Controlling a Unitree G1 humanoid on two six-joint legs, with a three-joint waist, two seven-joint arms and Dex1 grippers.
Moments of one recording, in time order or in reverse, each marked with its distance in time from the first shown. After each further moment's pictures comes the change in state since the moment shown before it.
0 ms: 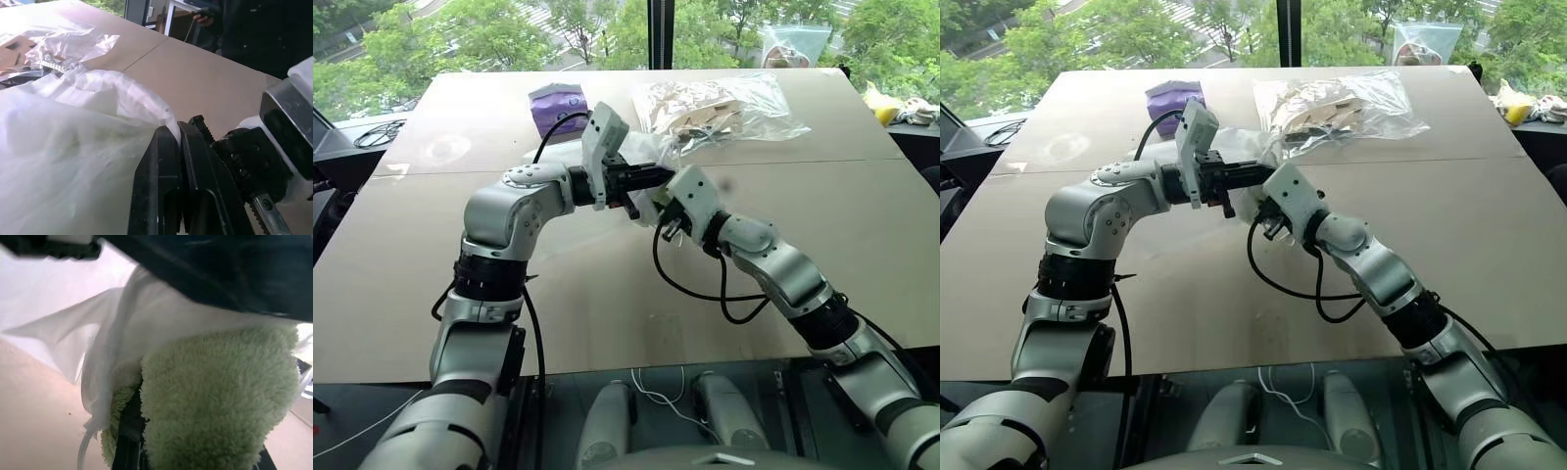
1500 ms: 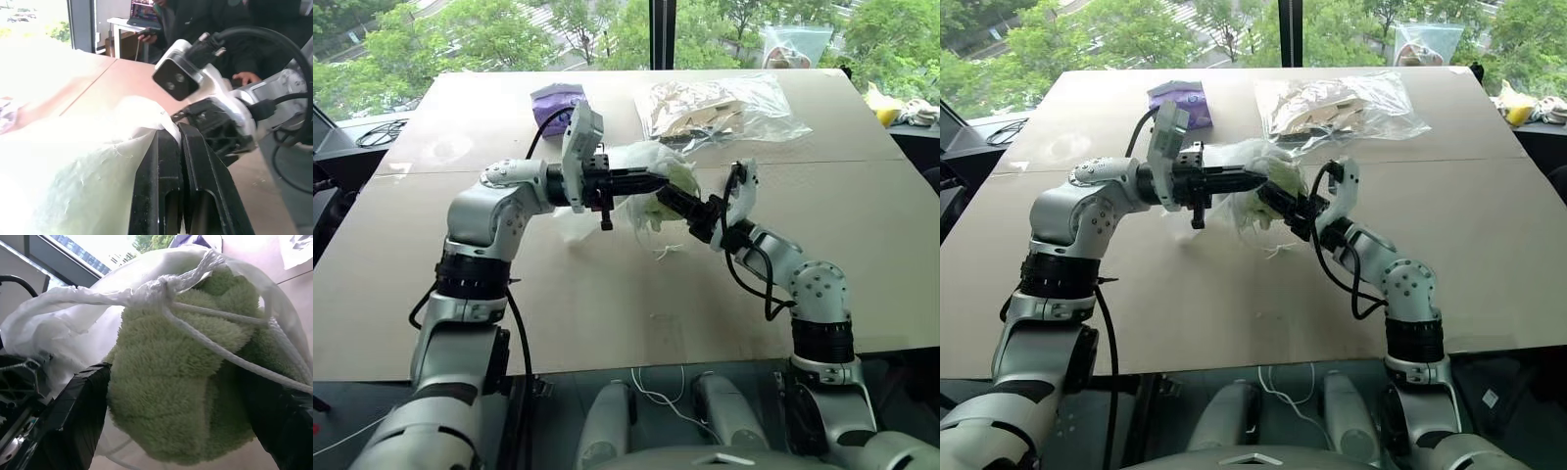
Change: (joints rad) left arm -0.001 0.071 -0.001 0.126 0.007 -0.269 -0.315; right arm 0.167 0.259 -0.584 -0.099 0.914 0.489 -0.359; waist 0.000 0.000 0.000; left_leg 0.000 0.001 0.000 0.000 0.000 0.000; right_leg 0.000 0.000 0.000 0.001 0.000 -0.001
